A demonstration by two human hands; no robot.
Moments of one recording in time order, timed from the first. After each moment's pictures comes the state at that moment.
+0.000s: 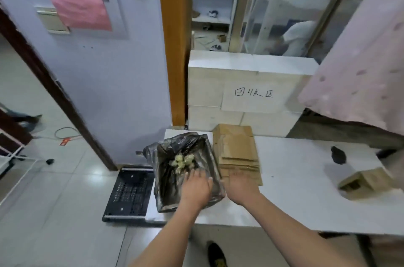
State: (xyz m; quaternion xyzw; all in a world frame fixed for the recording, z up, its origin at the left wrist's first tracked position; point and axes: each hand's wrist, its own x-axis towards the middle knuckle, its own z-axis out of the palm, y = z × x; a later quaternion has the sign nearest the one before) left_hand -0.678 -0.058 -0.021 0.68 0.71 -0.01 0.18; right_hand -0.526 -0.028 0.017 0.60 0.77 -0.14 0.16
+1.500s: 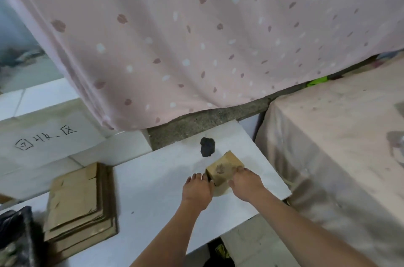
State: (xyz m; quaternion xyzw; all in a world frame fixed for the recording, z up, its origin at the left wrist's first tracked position) left_hand -0.072 0.089 -0.062 0.81 0.55 -0.09 0.17; right_hand 0.100 0.049 -0.023 0.74 0.63 -0.21 0.09
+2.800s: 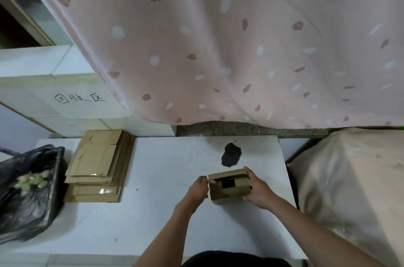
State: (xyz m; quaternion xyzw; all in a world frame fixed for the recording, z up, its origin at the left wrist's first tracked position) left_hand -0.053 0.157 -0.084 0.30 0.72 0.14 0.61; right_hand 0.170 0.181 -0.070 0.62 0.59 -0.53 -0.01
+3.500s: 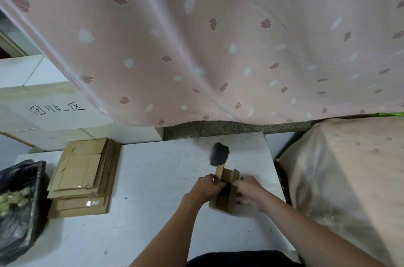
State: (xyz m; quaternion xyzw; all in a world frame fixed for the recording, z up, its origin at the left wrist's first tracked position) left_hand -0.003 0.182 -0.091 0.58 0.67 -0.03 0.46; right_hand 0.165 0.177 -0.073 0.69 0.26 -0.66 -0.14
